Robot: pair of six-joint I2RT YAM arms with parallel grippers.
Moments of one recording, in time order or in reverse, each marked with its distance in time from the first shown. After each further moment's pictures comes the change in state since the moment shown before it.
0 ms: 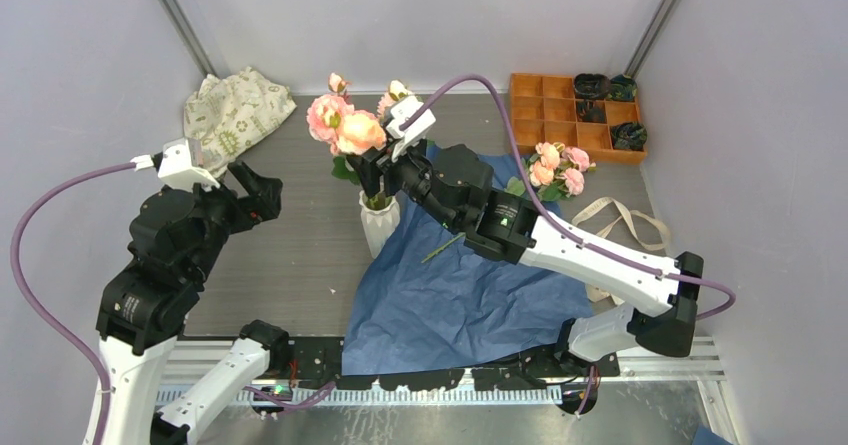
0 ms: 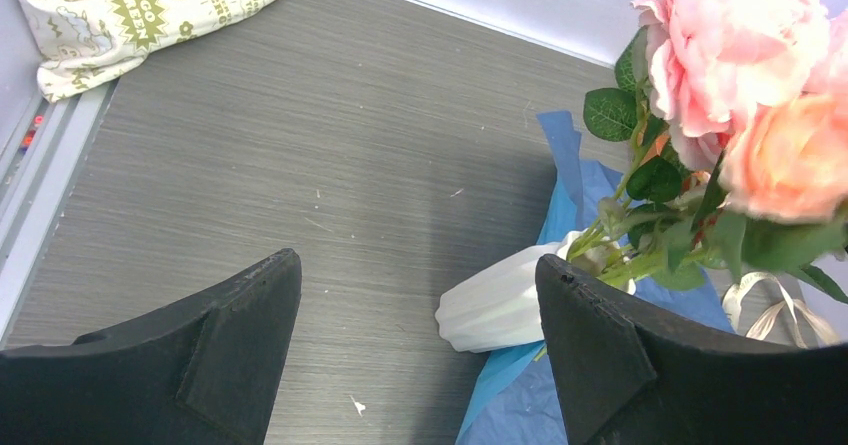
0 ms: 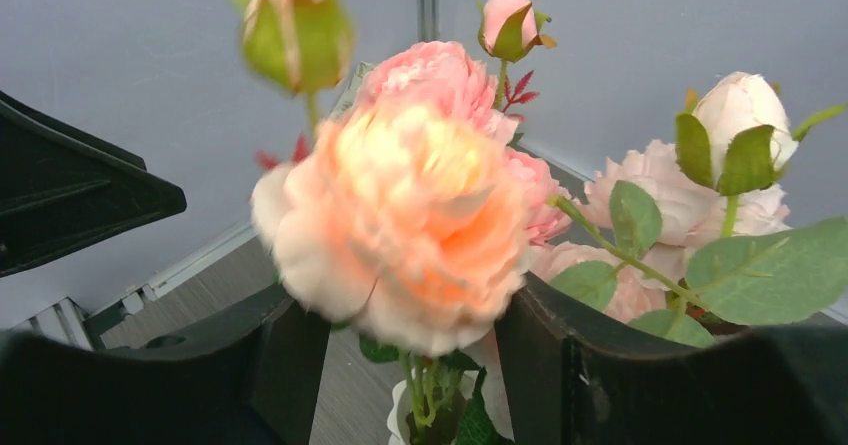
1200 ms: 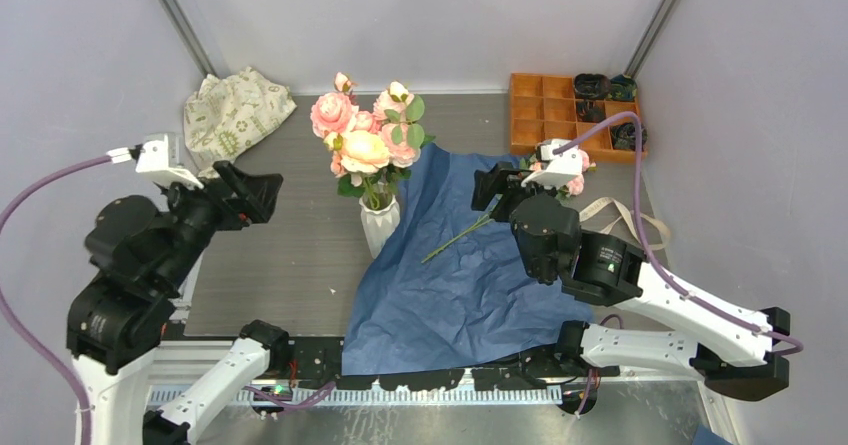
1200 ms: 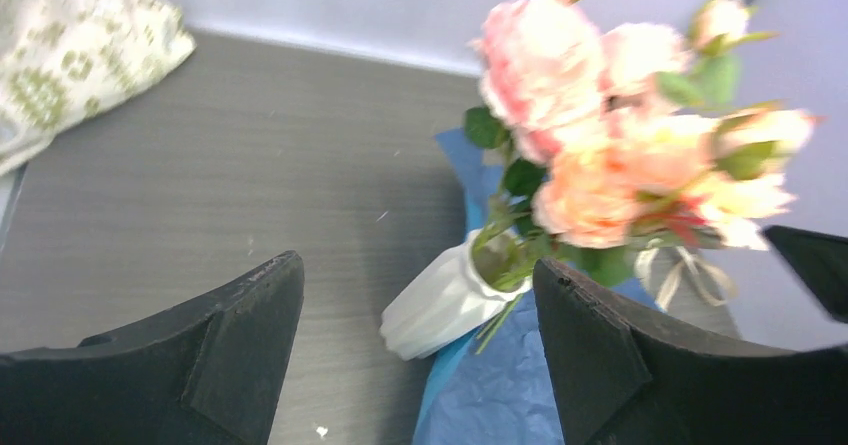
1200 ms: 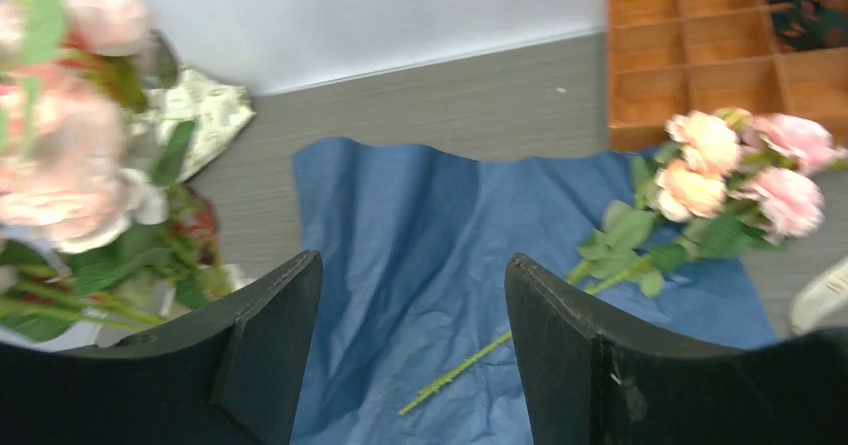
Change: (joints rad) left arm 0.000 0.010 0.119 -0.001 0.157 0.037; right arm 0.005 -0.477 -0.292 -0.444 0.611 0.493
